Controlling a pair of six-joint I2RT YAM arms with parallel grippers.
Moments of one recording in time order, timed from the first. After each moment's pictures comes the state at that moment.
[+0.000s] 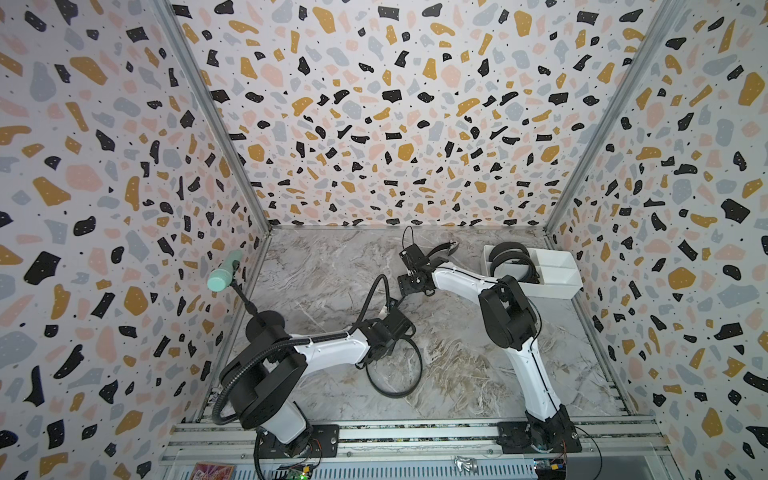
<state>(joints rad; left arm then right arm) -0.84 1.59 0.79 -0.33 -0.50 -0.40 0.66 2.28 1.75 -0.55 0.13 0.27</state>
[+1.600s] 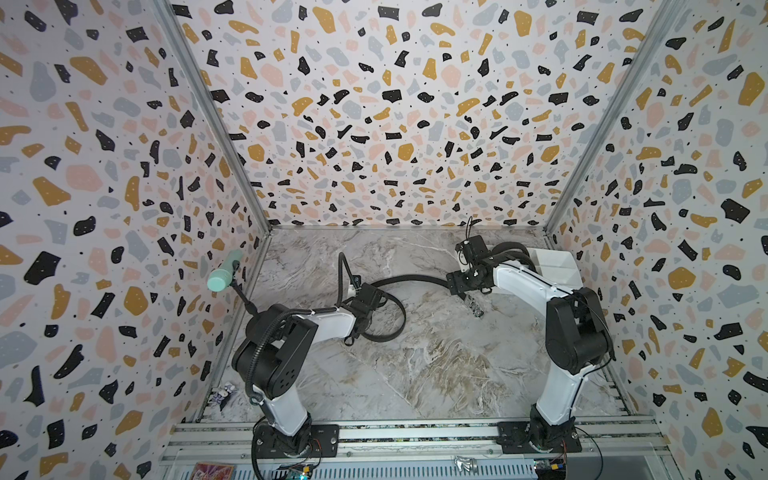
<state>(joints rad) -0.52 1.73 0.82 -0.13 -0.56 -0.44 0.38 1.88 1.38 -0.59 0.04 0.07</state>
